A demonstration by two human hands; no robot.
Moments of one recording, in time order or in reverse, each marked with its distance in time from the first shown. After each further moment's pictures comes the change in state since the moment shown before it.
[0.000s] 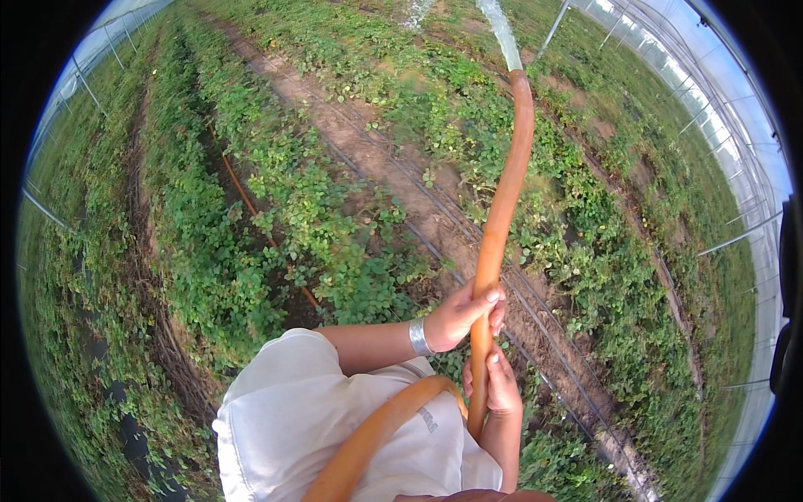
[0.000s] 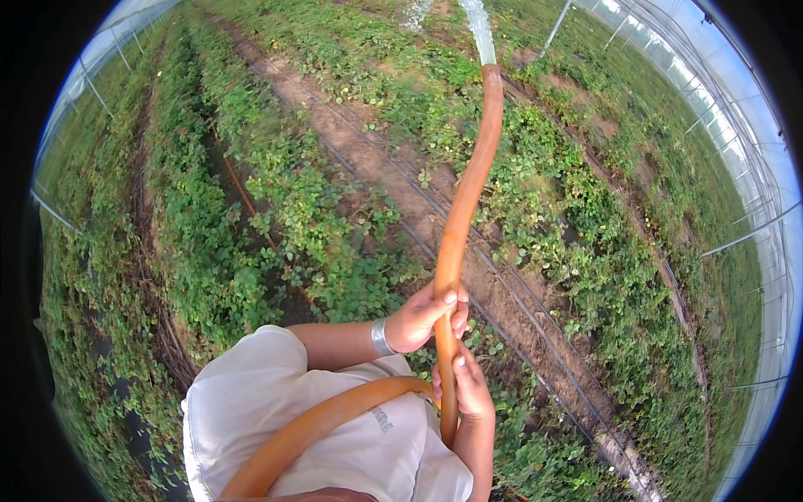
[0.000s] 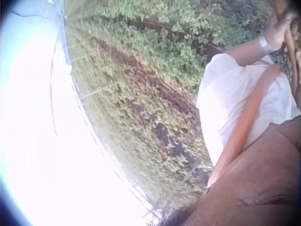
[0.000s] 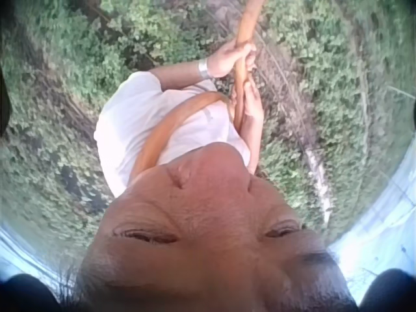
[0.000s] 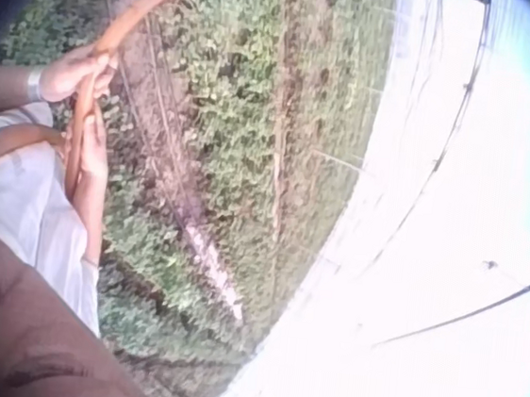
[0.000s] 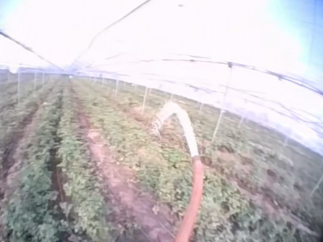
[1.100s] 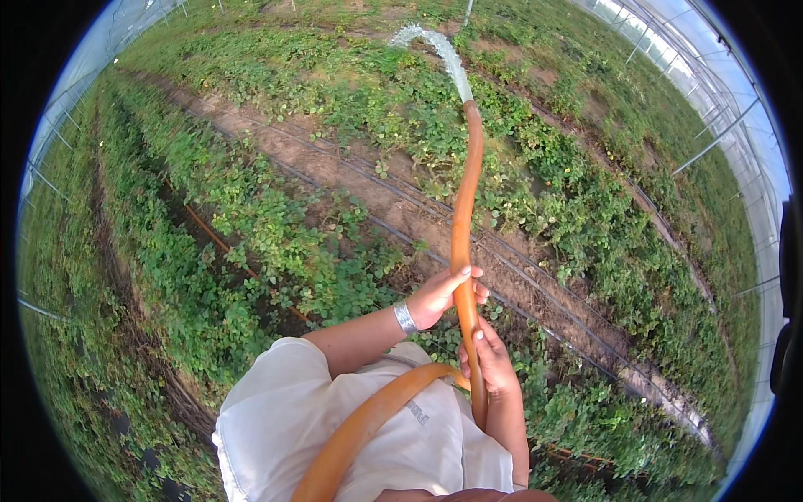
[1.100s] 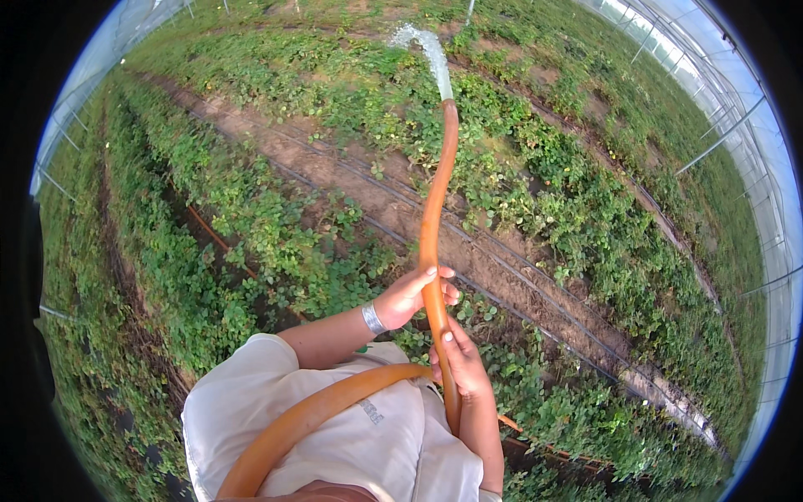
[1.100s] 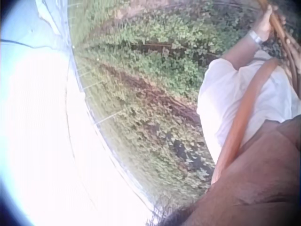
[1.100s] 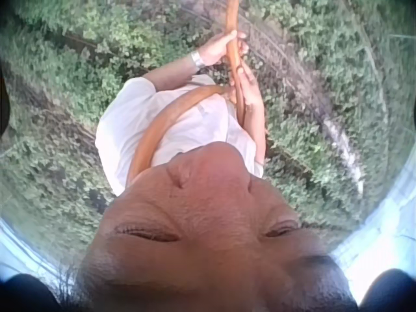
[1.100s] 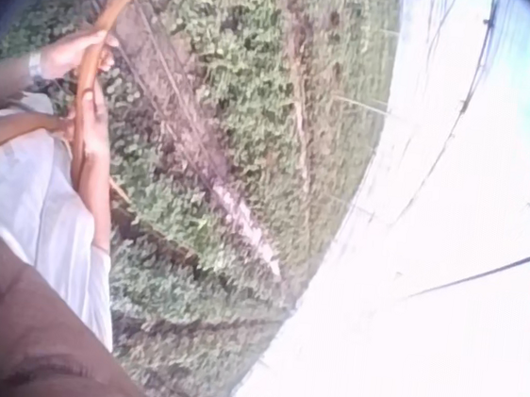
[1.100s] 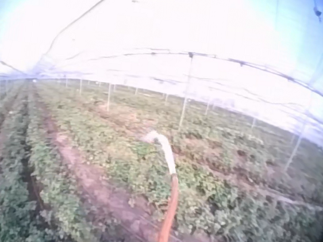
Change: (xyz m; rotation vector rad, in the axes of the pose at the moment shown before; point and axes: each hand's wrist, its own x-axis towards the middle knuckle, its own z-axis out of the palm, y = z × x) left_hand 0.017 -0.060 -0.023 0.042 0.012 -0.400; right_hand -0.035 0.022 -0.025 0.072 0.262 0.008
